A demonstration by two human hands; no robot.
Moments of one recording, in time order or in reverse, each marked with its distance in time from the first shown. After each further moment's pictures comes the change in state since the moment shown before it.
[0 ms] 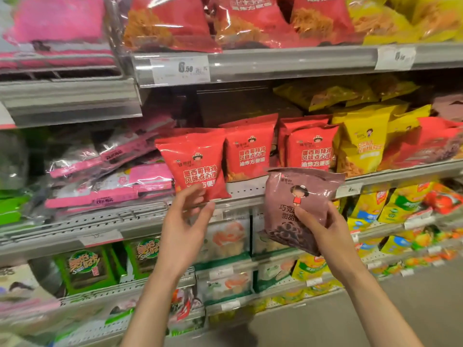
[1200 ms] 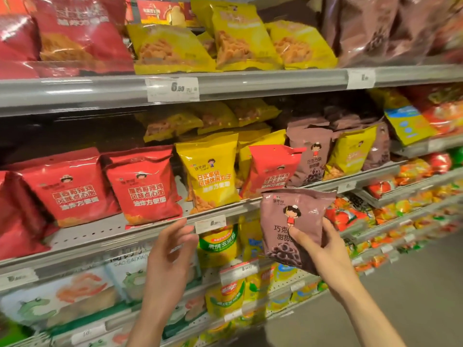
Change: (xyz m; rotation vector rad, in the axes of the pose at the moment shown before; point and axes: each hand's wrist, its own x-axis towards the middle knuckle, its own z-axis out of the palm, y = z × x) left_hand -0.033 0.058 0.337 -0.200 -0.013 -0.100; right_hand 0.103 -0.023 -0.341 -0.118 0.066 -0.041
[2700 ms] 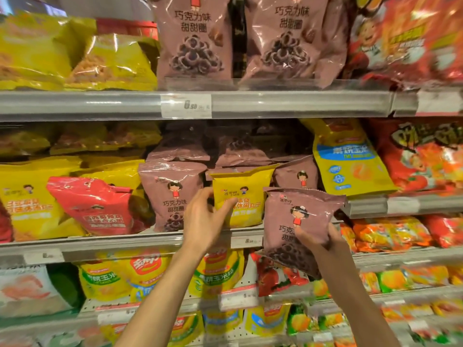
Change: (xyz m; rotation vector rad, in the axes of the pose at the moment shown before) left_hand 0.113 0.033 0.481 0.497 0.205 0.282; right_hand 0.279 0.035 -0.352 0.021 -0.236 -0.083
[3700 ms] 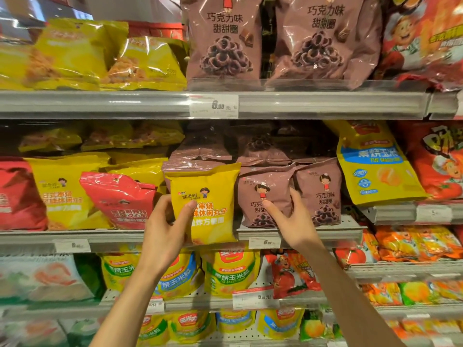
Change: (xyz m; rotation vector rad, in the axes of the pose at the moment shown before) left_hand -0.027 -0.033 -0.098 -0.257 0.066 -0.155; right_hand 0.071 -0.003 0.089 -0.286 -0.114 -0.017
